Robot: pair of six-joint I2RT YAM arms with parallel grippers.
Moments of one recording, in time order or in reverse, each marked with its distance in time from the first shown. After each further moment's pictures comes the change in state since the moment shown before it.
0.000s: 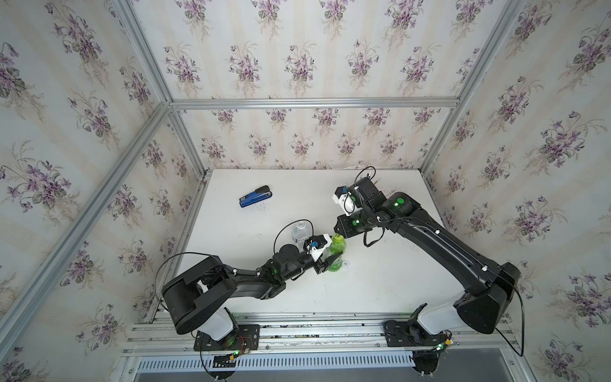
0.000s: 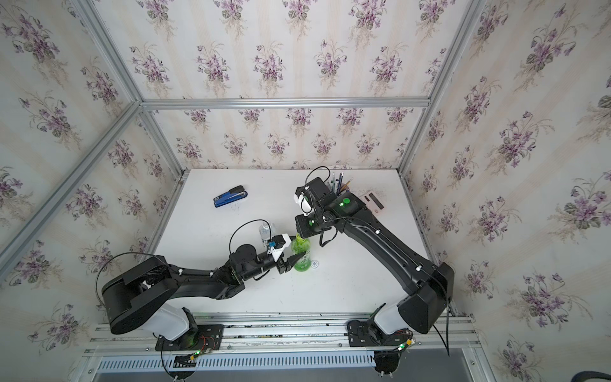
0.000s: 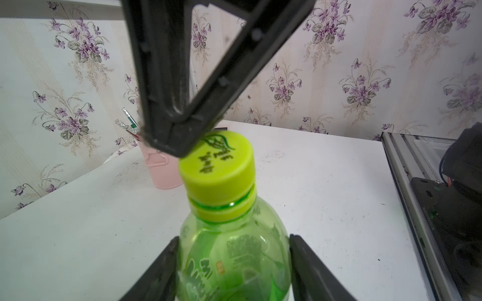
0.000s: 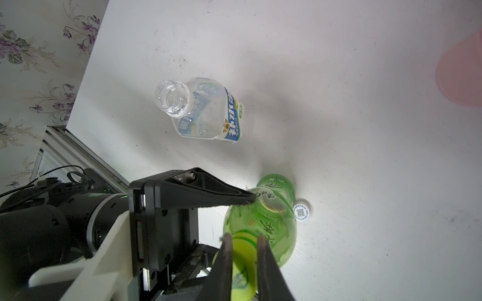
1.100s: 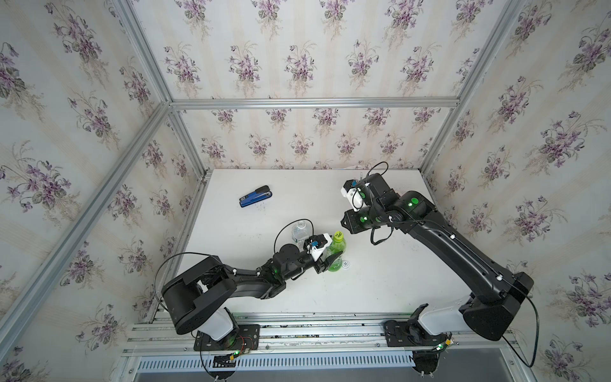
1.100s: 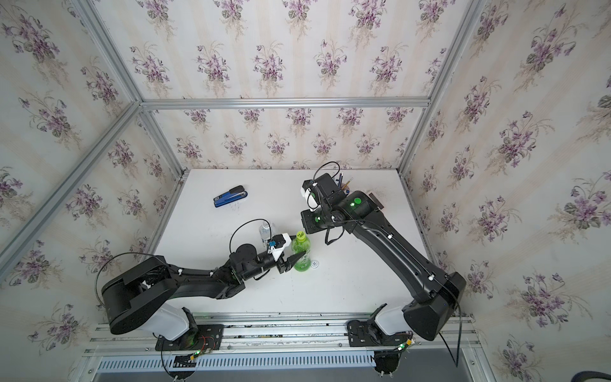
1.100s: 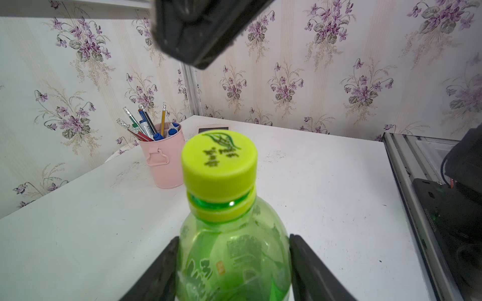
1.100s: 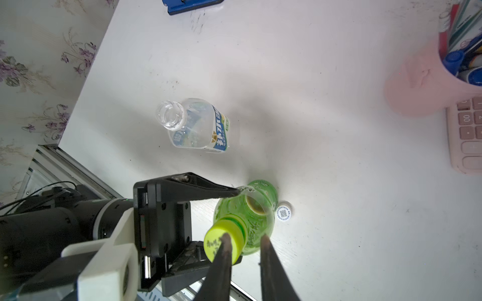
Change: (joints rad) left arm 0.000 0.002 0.009 -0.010 -0.007 -0.003; right arm -0.007 -0.053 0.043 -0.039 0.068 -0.001
